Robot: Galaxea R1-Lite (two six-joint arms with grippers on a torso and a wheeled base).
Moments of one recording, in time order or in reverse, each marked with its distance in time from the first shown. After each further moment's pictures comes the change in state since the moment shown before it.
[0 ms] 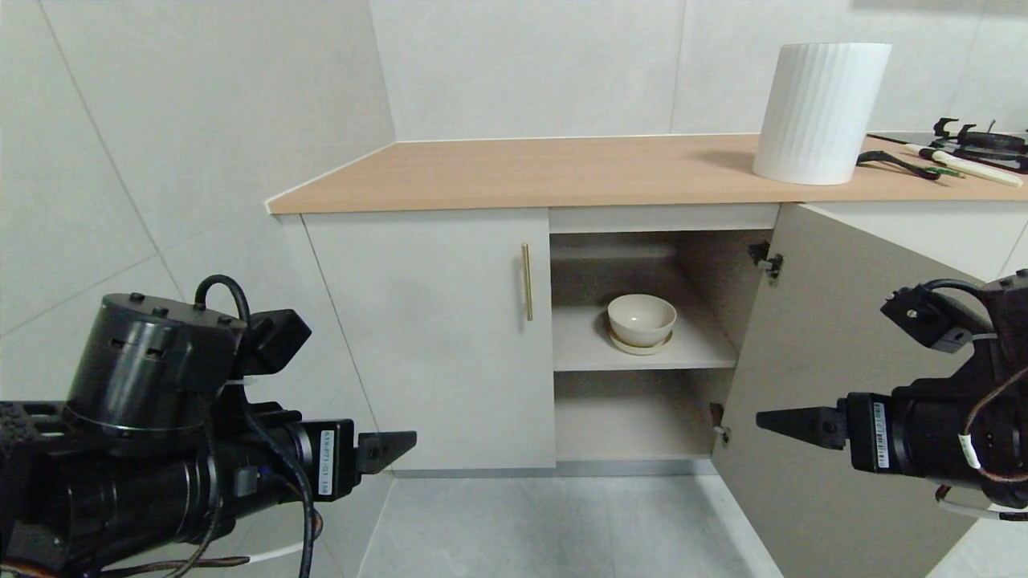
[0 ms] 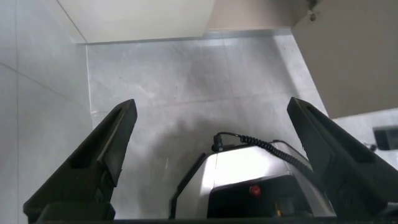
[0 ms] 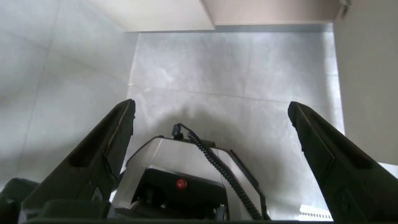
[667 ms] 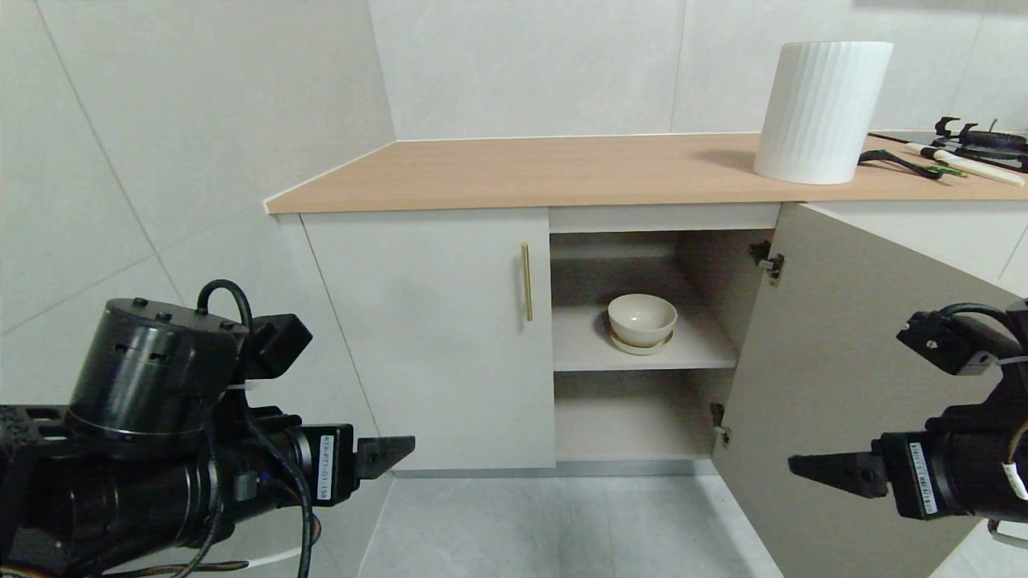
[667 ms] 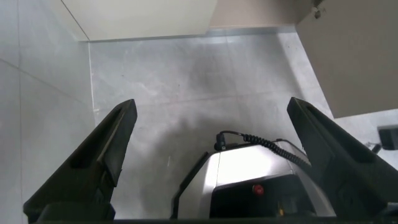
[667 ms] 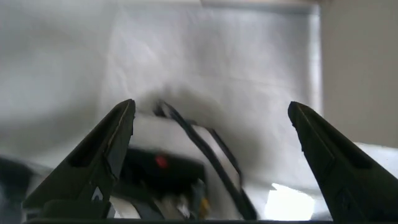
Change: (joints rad) left arm -0.001 0.000 0.010 0.000 0.002 0.010; right arm 0.000 -0.064 -0.019 0.204 -0.009 -0.127
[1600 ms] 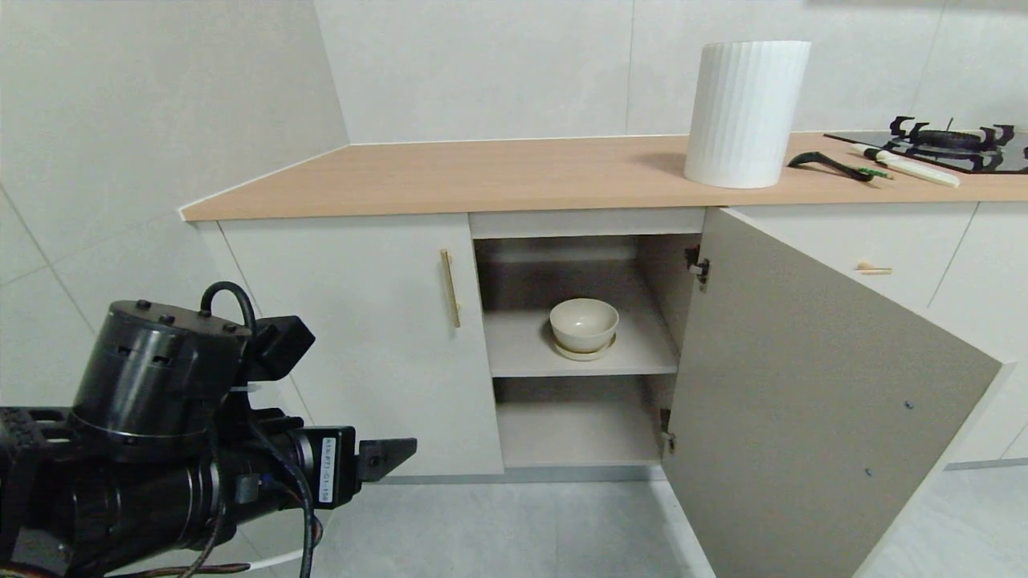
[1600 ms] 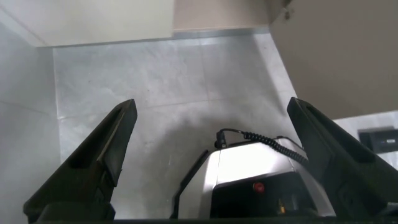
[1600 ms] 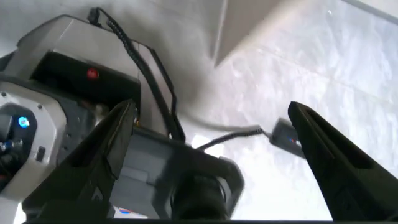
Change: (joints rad) left arm -0.001 0.000 0.003 0.000 0.000 0.000; right arm -0.003 -0.244 -0.131 0.609 -0.119 -0.260
